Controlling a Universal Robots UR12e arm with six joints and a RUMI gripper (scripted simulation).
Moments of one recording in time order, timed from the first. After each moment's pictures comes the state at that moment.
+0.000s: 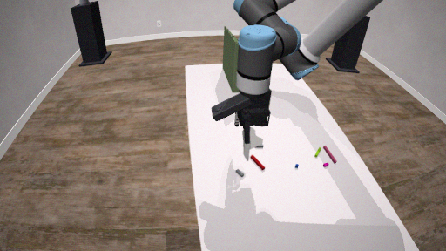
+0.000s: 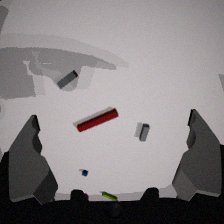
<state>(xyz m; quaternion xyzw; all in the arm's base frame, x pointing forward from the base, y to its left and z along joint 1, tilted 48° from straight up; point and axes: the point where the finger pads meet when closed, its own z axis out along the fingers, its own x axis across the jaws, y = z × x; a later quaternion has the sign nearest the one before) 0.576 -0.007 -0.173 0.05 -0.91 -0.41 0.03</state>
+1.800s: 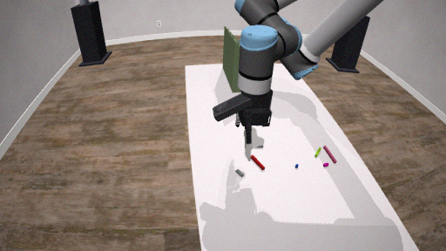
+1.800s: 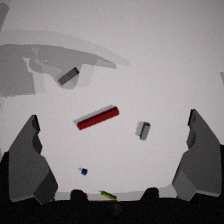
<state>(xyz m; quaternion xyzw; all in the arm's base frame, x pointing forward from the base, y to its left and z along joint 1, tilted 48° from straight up) 0.578 -0.004 -0.171 0.06 -0.91 -0.41 0.03</state>
